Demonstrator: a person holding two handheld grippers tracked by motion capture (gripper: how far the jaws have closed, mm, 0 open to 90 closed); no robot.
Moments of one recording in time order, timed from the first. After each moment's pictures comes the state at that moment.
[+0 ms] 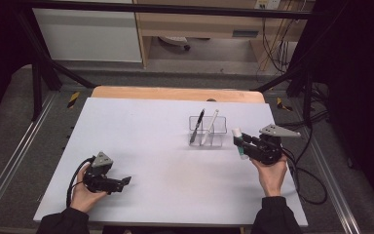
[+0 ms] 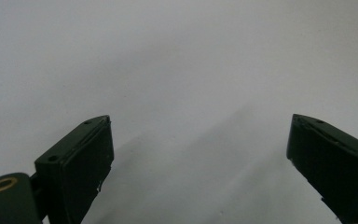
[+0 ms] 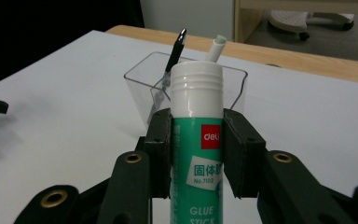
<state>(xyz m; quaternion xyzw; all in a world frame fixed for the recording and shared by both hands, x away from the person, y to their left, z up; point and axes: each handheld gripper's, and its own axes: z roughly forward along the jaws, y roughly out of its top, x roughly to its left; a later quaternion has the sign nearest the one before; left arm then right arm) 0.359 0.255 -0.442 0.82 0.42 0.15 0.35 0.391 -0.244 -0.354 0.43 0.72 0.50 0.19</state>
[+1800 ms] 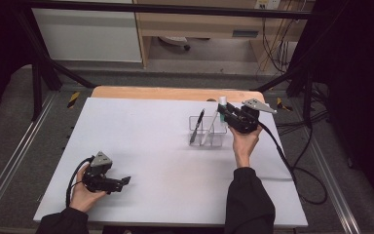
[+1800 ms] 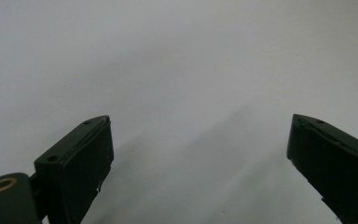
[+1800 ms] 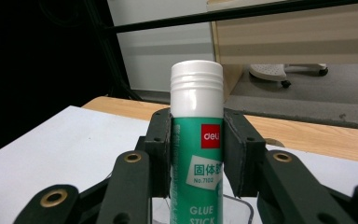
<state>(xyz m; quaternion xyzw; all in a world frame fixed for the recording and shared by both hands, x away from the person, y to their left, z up) 0.360 0.258 -0.442 0.82 0.42 0.14 0.36 0.481 -0.200 -0.356 0.45 0.64 0.57 0.24</state>
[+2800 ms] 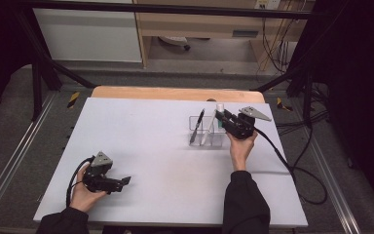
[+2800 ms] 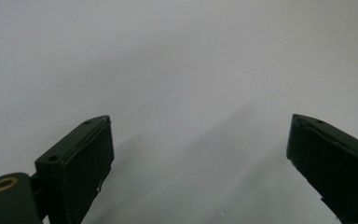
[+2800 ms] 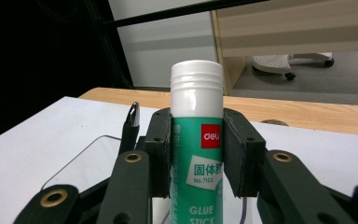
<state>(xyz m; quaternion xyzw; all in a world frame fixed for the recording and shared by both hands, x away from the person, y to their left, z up) 0.360 0.258 -0.443 0.82 0.42 0.14 0.36 0.489 -0.202 -0.397 0.46 0.64 0.58 0.23</state>
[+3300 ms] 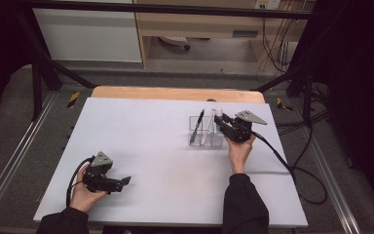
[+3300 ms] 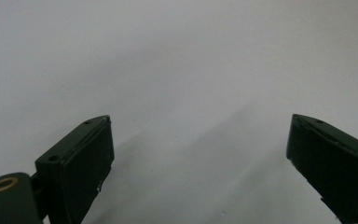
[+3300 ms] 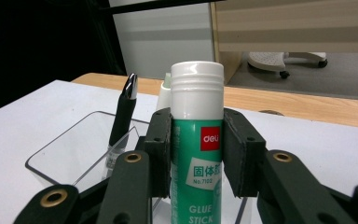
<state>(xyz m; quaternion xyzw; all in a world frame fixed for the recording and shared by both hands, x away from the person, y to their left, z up) 0.360 0.257 -0.443 0.82 0.42 0.14 0.36 0.485 -0.196 -0.409 0.44 0.66 0.56 0.25</state>
